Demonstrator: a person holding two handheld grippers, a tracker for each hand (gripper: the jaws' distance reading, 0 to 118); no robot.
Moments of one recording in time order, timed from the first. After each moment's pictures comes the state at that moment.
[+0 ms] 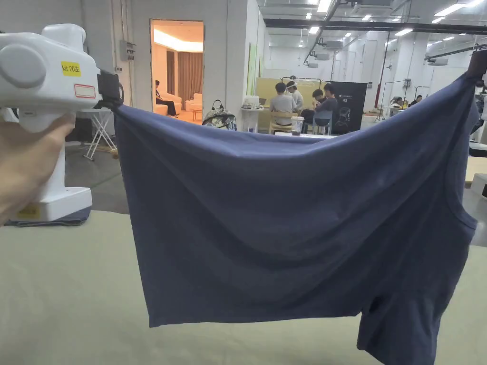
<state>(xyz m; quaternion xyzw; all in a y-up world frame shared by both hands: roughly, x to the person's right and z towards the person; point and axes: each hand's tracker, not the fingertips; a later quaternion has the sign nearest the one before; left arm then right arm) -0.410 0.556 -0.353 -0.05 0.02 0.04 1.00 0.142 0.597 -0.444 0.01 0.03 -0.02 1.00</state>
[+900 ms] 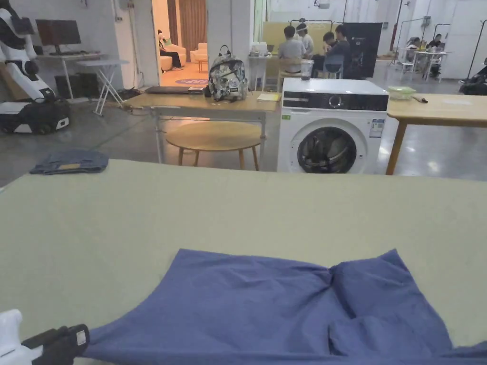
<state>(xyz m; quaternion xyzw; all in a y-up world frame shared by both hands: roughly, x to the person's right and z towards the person) -0.413 0.193 -0.072 -0.25 0.03 0.20 0.95 0.216 0.207 -0.156 -0.26 0.02 -0.08 0.96</state>
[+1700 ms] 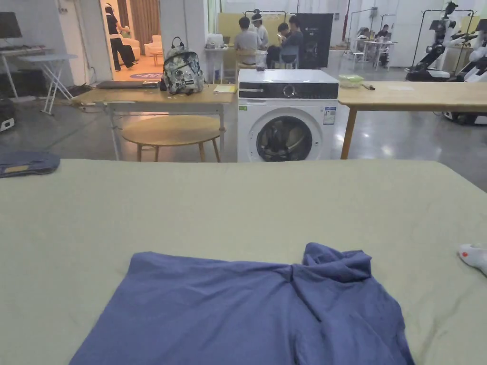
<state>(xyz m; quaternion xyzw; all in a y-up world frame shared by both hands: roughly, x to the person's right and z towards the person) -0.345 0.232 -0.001 -0.19 0.02 0.05 0.98 0.195 0.192 -0.063 -0.25 0.00 -0.05 0.97</state>
